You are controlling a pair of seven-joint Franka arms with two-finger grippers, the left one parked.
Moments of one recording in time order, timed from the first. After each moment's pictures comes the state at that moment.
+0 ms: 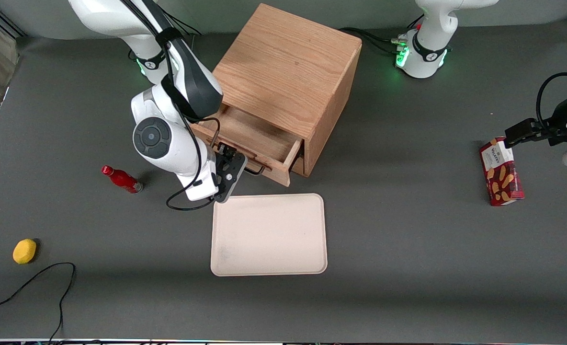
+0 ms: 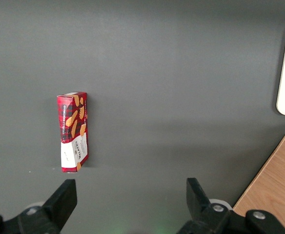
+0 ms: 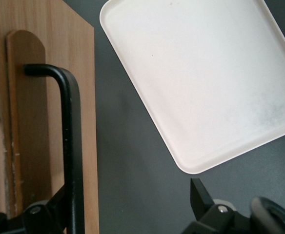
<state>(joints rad) 0.58 0.42 -0.11 -1.57 0.23 1.91 -0.67</state>
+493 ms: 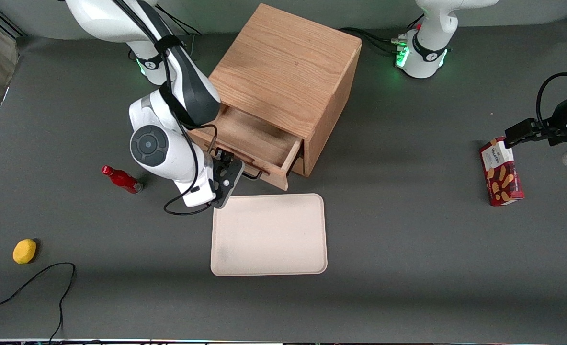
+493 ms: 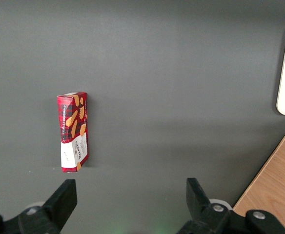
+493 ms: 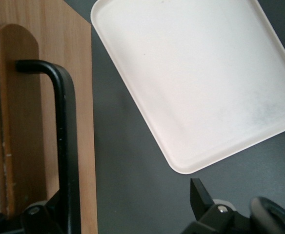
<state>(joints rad) 0.55 0.46 -0.11 -1.53 0.23 1.91 -0.69</state>
